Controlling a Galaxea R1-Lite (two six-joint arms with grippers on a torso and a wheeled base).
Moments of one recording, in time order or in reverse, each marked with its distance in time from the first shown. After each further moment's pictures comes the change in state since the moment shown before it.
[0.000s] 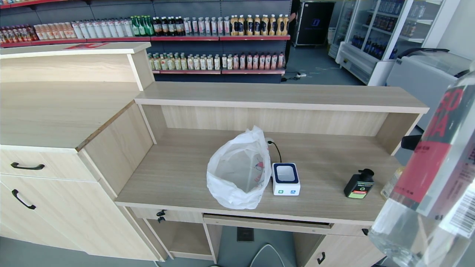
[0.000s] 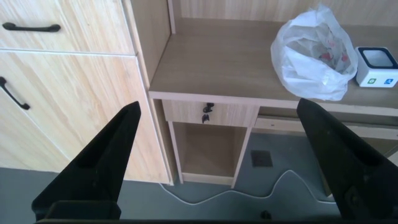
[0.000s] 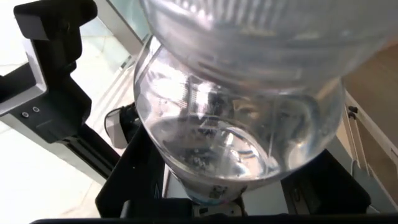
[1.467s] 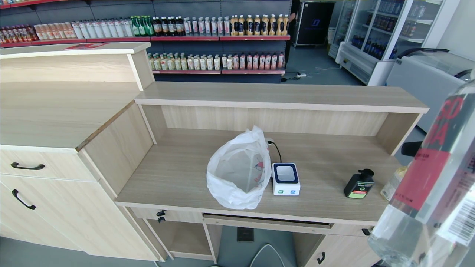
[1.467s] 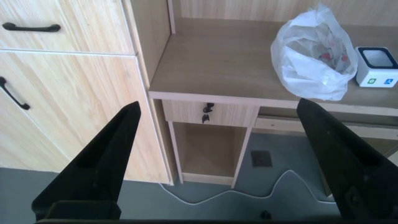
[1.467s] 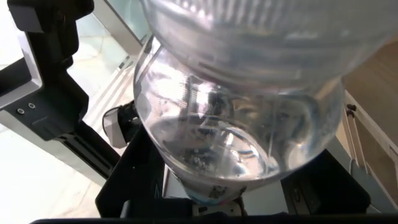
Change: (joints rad) left arm 0.000 0.000 0.000 0.000 0.000 0.000; right arm -0.005 -0.011 0.030 0.001 -0.006 -0.026
